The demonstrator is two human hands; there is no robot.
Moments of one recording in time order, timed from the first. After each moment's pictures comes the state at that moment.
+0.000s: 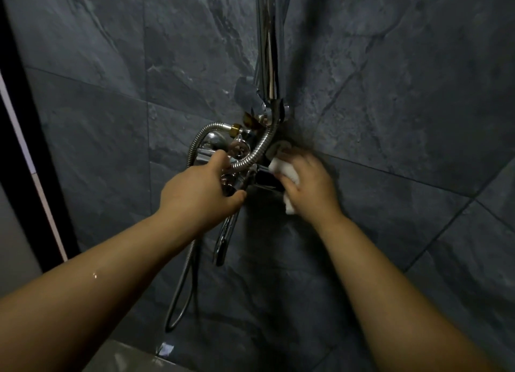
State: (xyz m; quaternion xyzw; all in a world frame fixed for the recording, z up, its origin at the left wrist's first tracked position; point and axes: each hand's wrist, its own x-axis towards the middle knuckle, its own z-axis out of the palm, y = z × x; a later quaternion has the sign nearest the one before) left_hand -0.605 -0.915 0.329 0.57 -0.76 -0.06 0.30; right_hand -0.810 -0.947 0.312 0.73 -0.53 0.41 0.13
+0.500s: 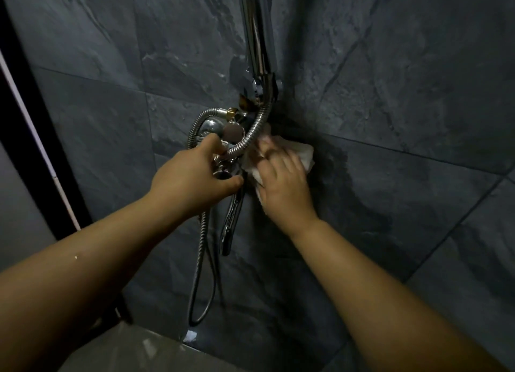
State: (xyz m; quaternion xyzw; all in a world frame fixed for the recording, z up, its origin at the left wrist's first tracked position) left_hand -0.606 -0.914 0.332 0.58 -0.74 -0.12 0.32; right_hand -0.776 -0.952 0.269 0.76 -0.43 0.38 0.32
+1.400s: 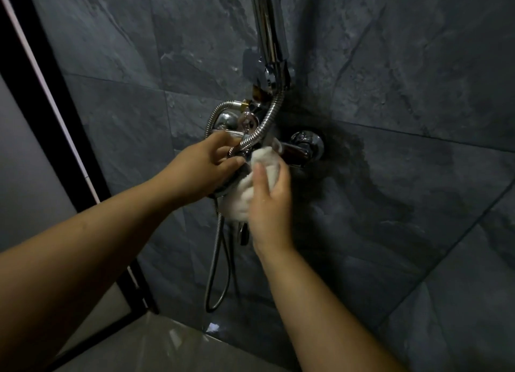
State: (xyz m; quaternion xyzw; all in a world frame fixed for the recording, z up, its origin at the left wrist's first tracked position) left_hand -0.590 -0.913 0.333 0.52 -0.75 -0.24 0.33; right_hand -0.698 -0.893 0.268 0.45 -0.42 0.72 -0.32
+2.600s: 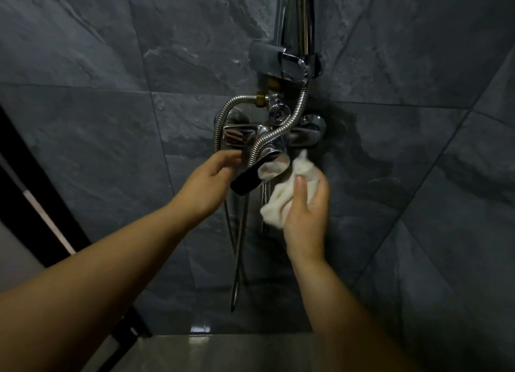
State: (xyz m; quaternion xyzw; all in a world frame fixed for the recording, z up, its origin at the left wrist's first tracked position) left_hand -0.530 -0.956 0.286 0.37 -0.75 -0.43 0.35; right_hand -0.652 -0.880 0.241 0.34 -0.53 0.77 -0.11
